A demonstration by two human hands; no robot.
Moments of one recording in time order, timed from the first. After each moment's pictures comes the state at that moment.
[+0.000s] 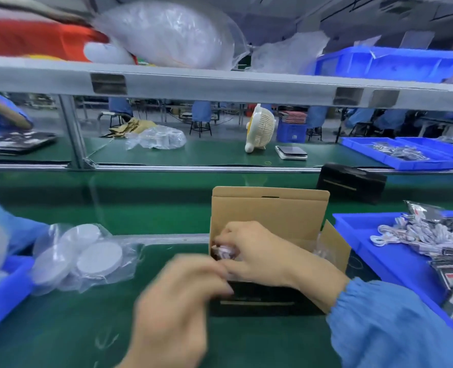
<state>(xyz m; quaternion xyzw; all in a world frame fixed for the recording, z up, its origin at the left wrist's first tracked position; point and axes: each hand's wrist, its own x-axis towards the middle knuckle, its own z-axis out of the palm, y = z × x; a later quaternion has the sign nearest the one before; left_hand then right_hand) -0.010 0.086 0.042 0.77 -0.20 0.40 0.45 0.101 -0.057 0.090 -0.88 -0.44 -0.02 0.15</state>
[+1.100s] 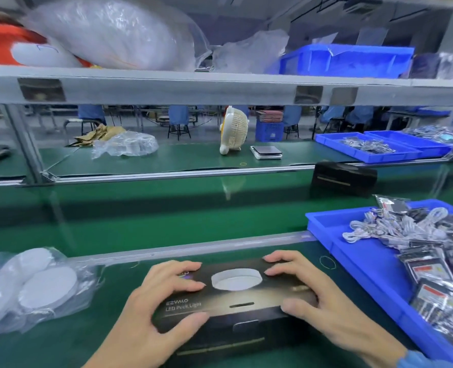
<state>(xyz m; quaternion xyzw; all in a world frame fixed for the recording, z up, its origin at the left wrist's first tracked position) 0.040 0.097 0.022 0.84 -0.22 0.21 0.46 0.085 -0.201 0.027 -0.82 -0.32 -0.01 0.48</state>
